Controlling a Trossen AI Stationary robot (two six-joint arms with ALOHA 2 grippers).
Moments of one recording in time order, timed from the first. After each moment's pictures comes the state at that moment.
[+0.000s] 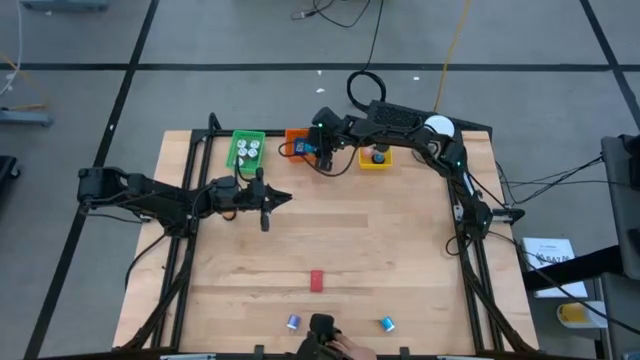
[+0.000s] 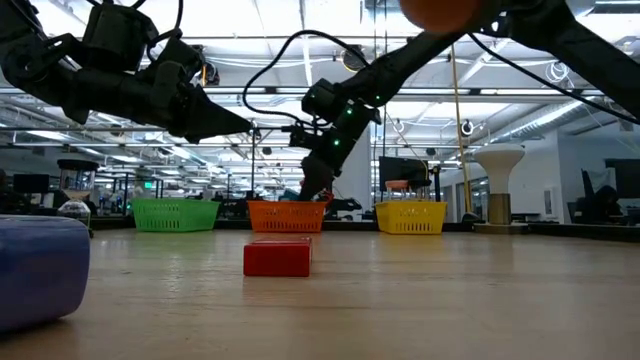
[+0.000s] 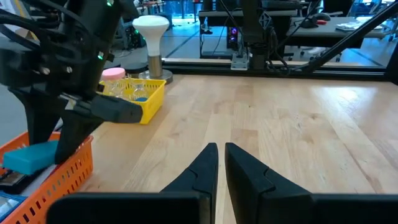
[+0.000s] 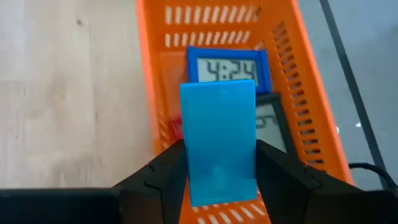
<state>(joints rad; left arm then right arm) 0.17 1.24 0.24 0.87 0.02 0.04 -0.51 2.20 1.73 -0.40 -0.06 -0.38</state>
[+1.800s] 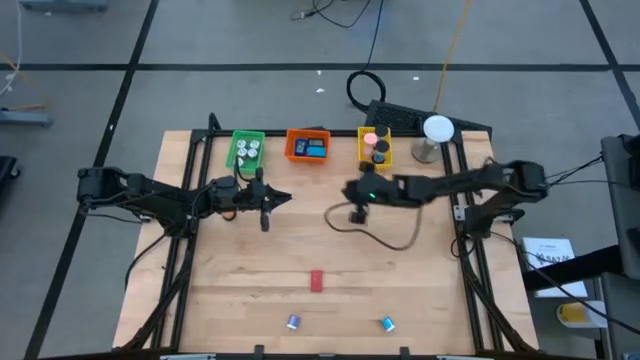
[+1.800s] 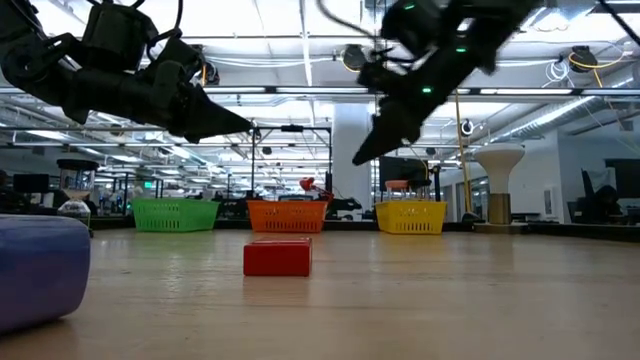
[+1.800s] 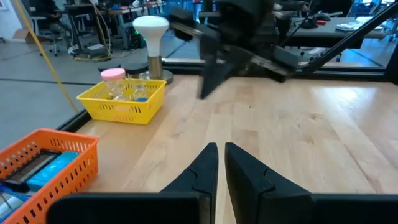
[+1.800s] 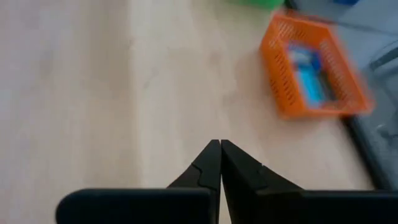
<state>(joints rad) 0.17 1.24 0.24 0.87 0.02 0.04 -0.11 1.54 0.88 -0.03 0.26 -0.17</state>
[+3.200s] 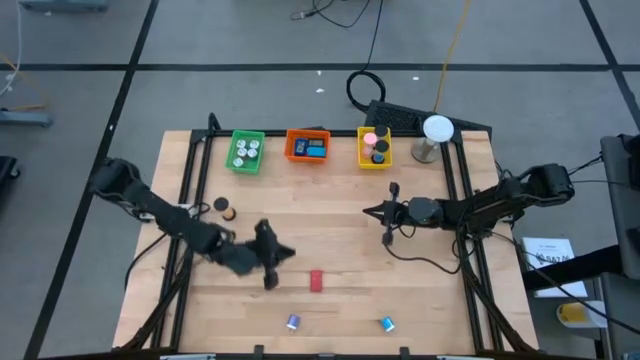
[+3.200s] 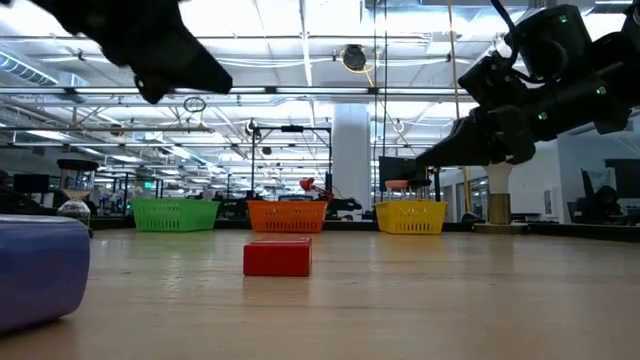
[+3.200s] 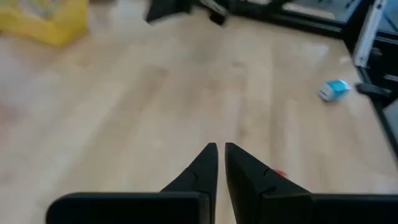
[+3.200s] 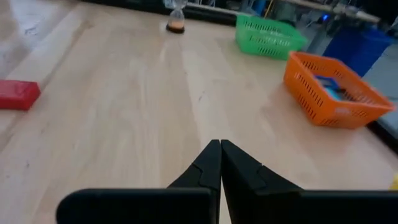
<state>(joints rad) -0.50 1.36 0.69 0.09 -0.54 -0.50 0.04 1.31 0.23 0.79 0.25 -0.12</state>
